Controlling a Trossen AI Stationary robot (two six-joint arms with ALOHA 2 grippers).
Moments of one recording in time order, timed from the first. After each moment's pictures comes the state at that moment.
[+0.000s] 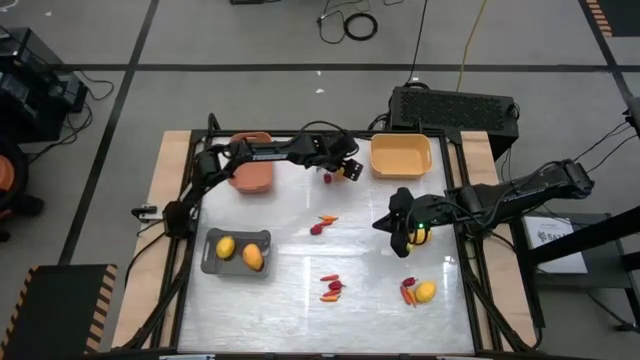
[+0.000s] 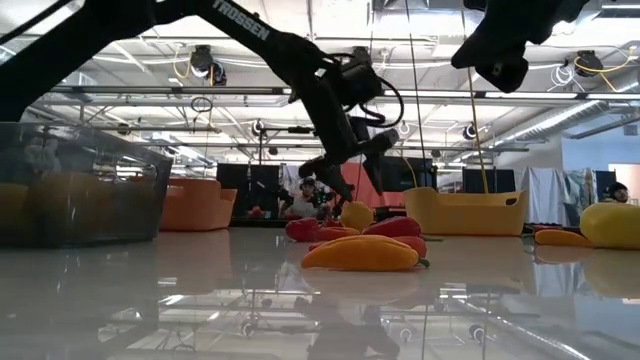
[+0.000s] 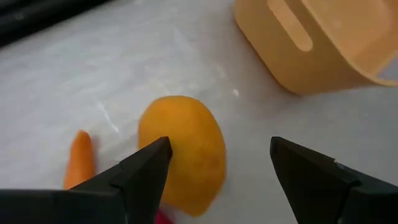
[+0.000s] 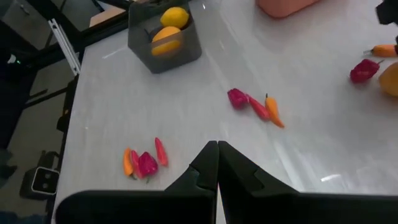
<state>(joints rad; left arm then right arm) 0.34 2.22 1.80 -0.54 -0.12 -0.61 0.23 1.01 0.76 -0.35 0.18 0.56</state>
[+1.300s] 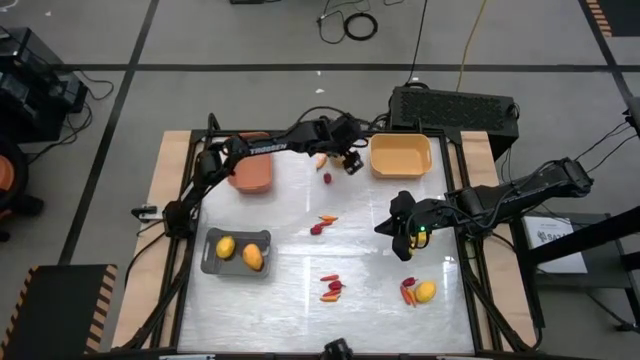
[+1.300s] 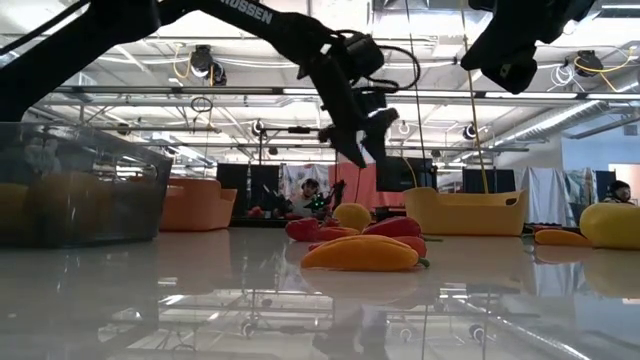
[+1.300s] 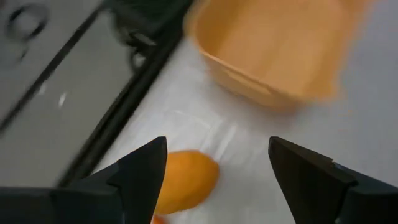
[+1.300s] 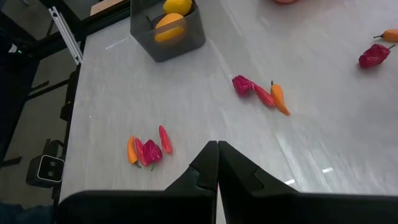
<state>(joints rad) 0.37 2.24 2.03 -0.68 -0.13 0.00 0.26 1.01 0.76 -0.38 0.18 0.58</state>
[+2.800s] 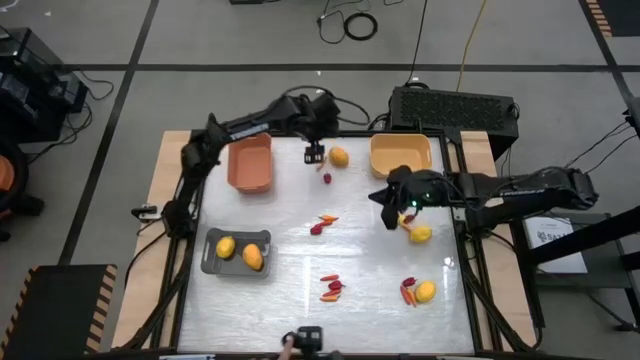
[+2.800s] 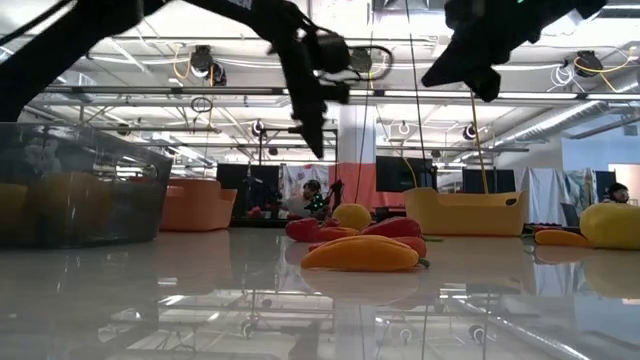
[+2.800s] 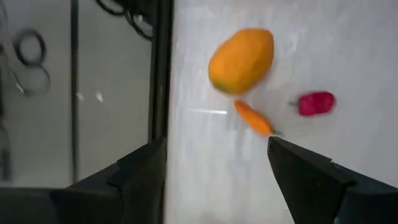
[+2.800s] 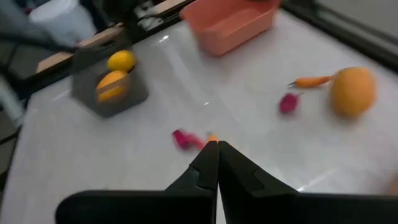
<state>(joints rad) 0.49 2.11 2.05 -1.08 -0.12 0.48 -0.04 1.03 0.76 -0.27 0.18 0.48</state>
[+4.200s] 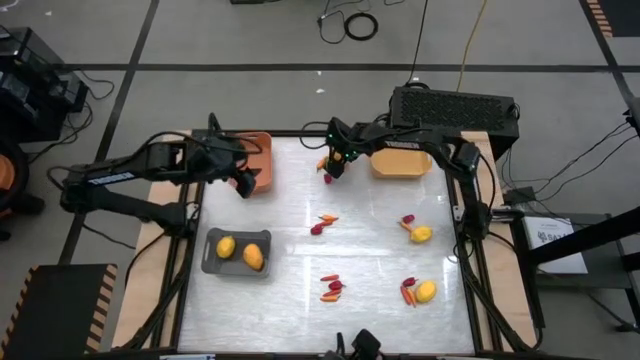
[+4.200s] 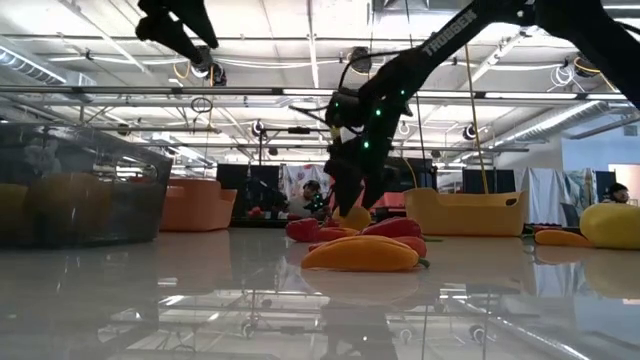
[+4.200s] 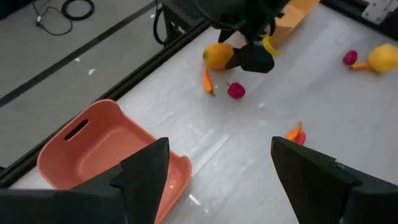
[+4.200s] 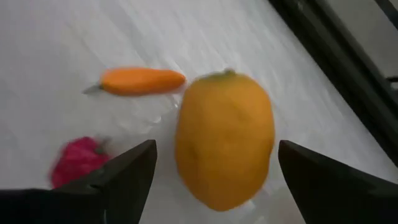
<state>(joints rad) 0.15 1.04 1.20 -0.96 -0.36 -0.44 -0.51 2.08 1.53 -0.58 0.13 0.15</state>
